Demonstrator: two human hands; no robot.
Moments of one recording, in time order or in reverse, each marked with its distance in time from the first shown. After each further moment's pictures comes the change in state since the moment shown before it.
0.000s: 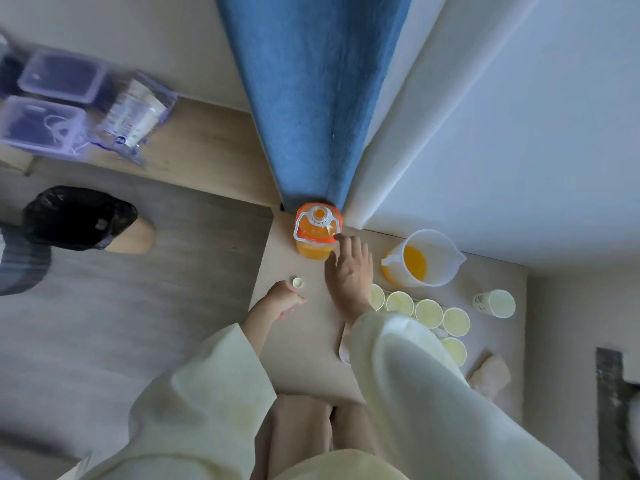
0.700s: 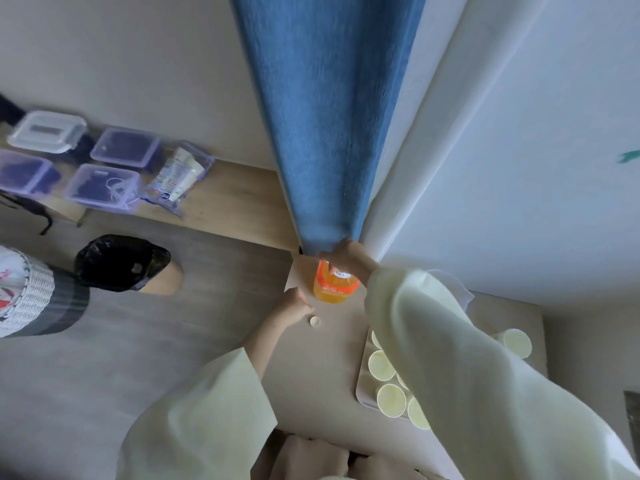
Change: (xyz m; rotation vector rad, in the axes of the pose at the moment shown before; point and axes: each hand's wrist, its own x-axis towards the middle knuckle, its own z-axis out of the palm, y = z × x) left_hand -0.061 0.045 -0.052 0.183 0.144 0.241; right_hand 0.110 -0.063 -0.049 0.113 -0.828 0.364
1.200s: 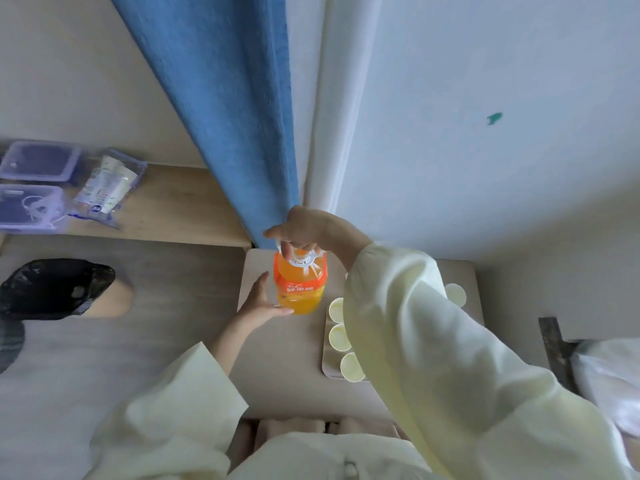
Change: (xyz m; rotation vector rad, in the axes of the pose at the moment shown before) left_hand -0.017 -0.003 0.034 -0.107 -0.037 0.195; right_hand -0.130 -0.023 -0.076 -0.174 -0.111 -0.153
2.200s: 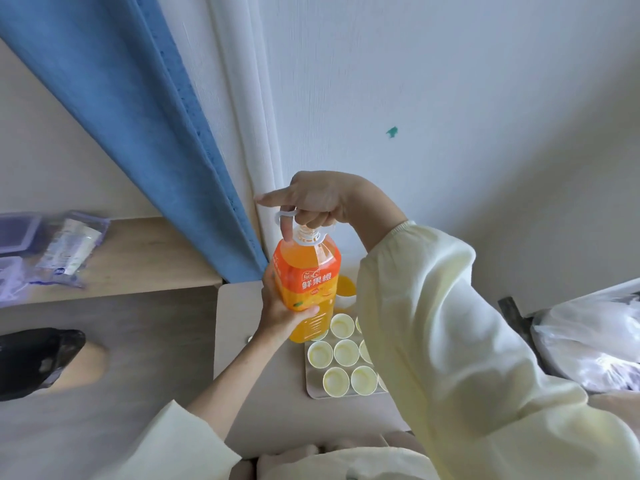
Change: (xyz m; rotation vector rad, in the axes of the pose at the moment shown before) left_hand -0.040 0.087 0.075 -0.276 0.145 0.485; right_hand -0.127 0.038 -0.079 0.288 0.059 -0.109
